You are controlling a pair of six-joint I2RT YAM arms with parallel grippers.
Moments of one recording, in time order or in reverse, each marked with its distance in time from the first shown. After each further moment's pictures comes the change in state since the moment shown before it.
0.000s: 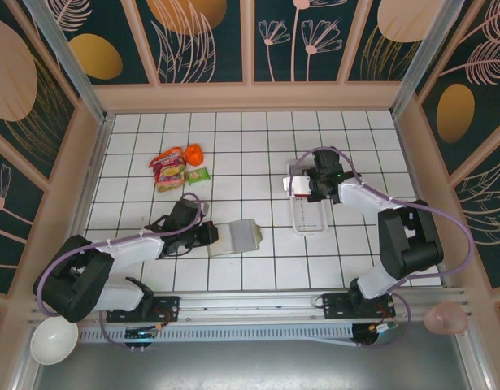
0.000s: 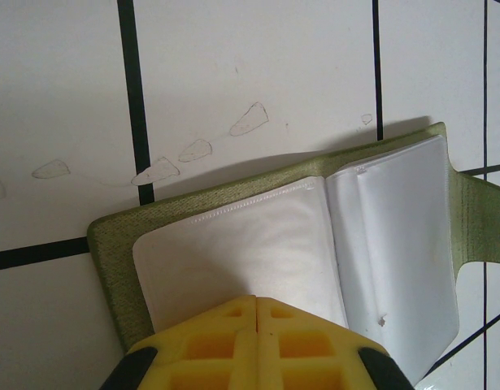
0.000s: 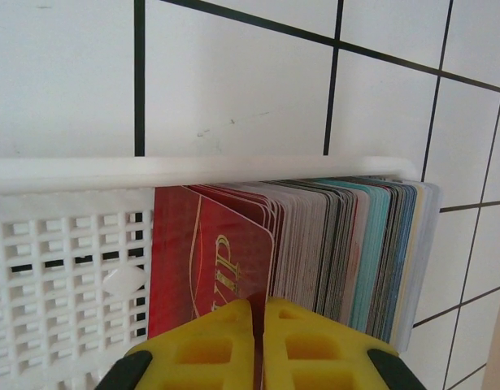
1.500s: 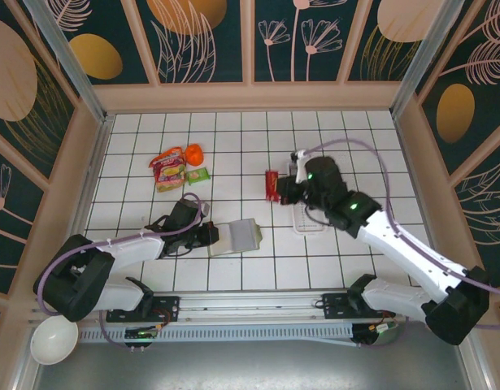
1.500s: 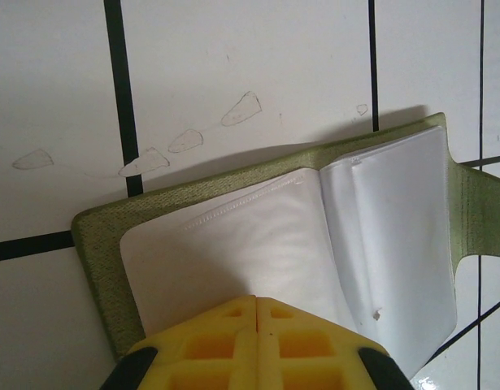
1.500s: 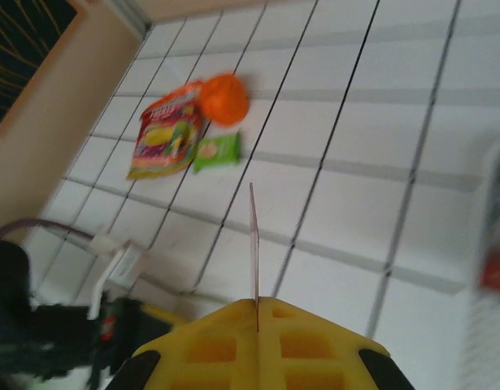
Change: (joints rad) left arm 0.000 0.005 0.000 0.001 0.020 -0.001; right arm 0.412 -0.485 -0.025 -0.075 0.041 1.999
